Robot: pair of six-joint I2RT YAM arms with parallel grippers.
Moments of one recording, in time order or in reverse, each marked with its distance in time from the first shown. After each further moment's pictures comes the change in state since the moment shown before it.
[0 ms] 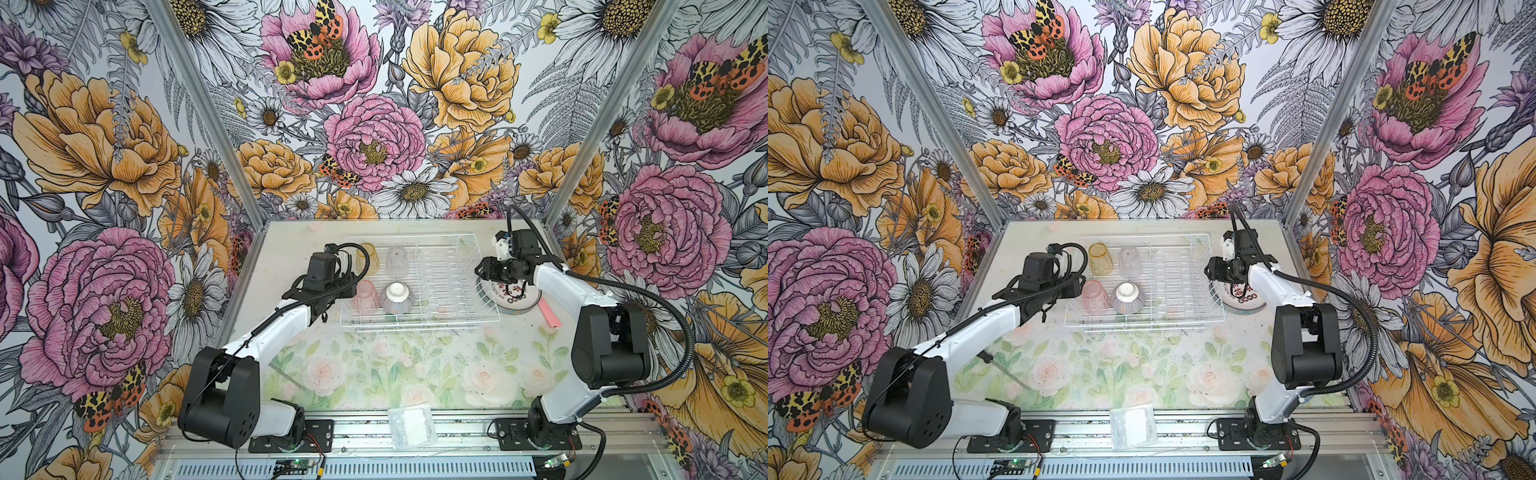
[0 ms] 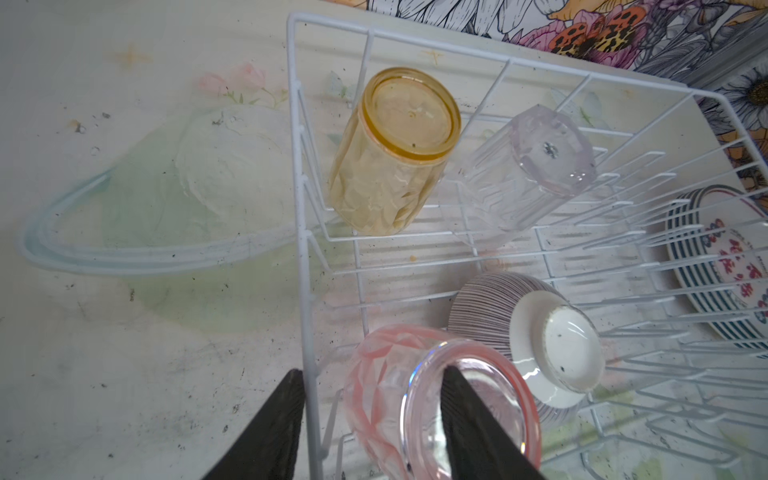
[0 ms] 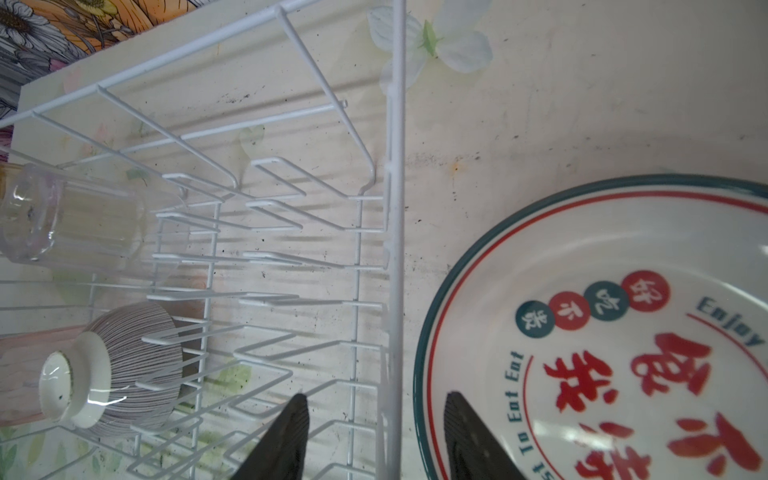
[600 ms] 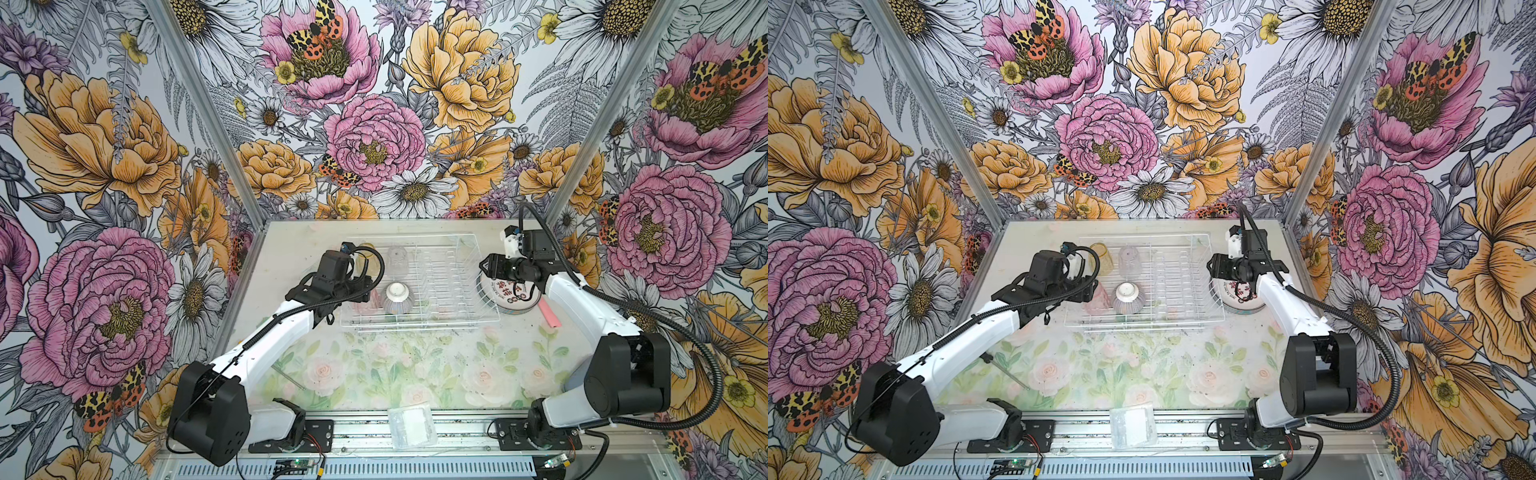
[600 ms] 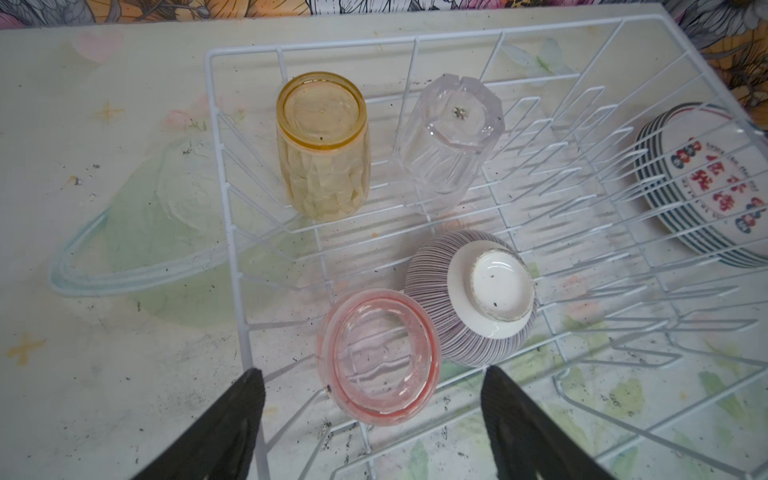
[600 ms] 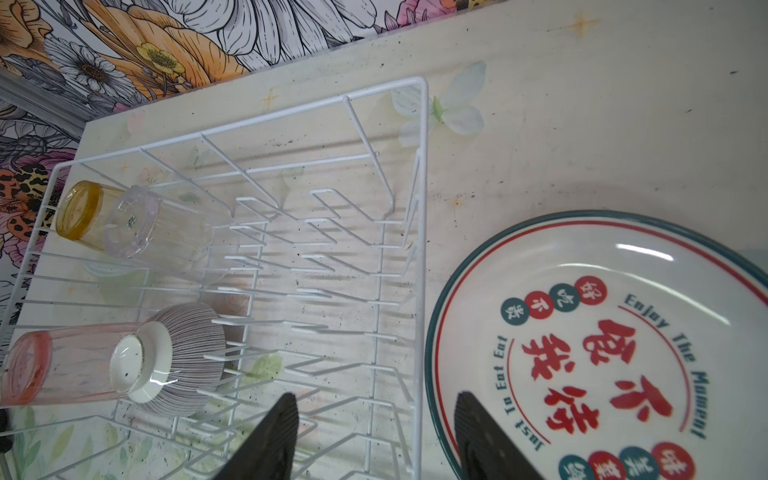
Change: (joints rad) left arm -0.133 -0.016 0.122 -0.219 -0.082 0.113; right arm 0.000 -0.189 -0.060 0.004 0.005 0.005
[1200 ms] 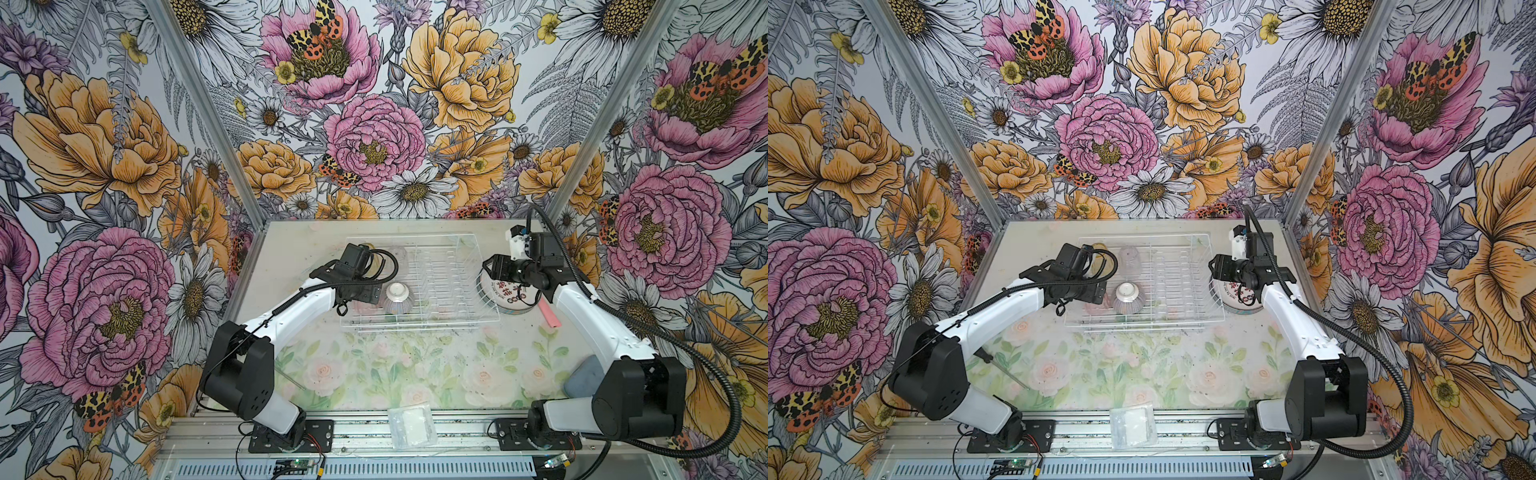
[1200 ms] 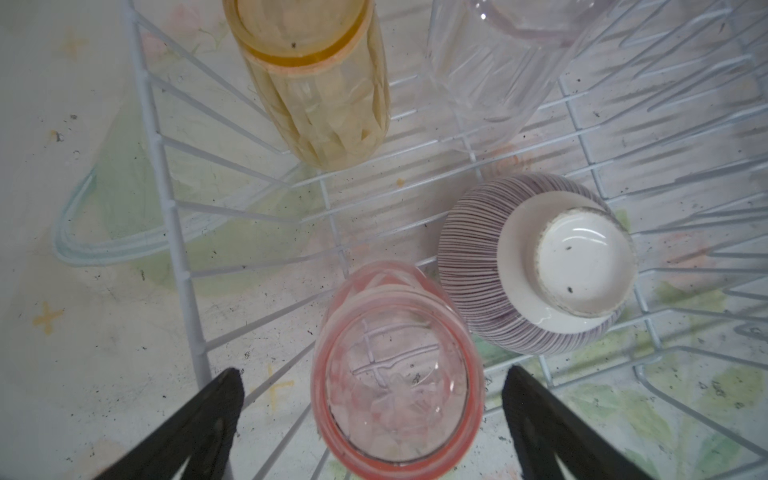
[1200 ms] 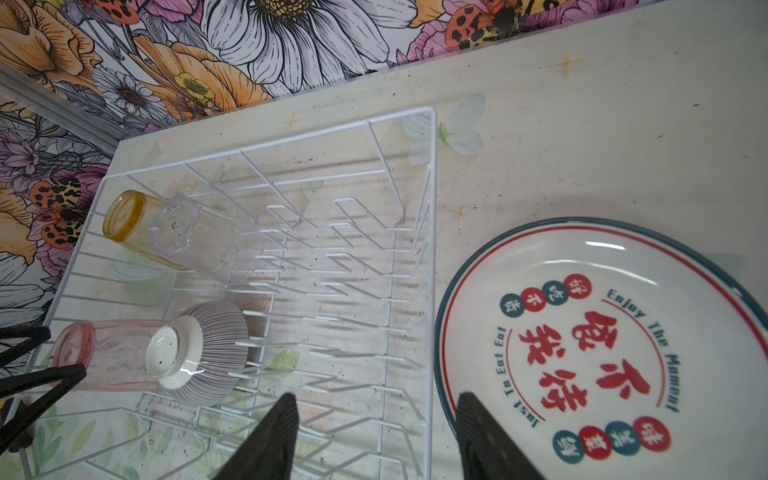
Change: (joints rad) left arm -0.054 0.235 0.182 -0.200 -0.090 0.014; right arm 0.000 -0.101 -0.043 0.000 -0.003 0.014
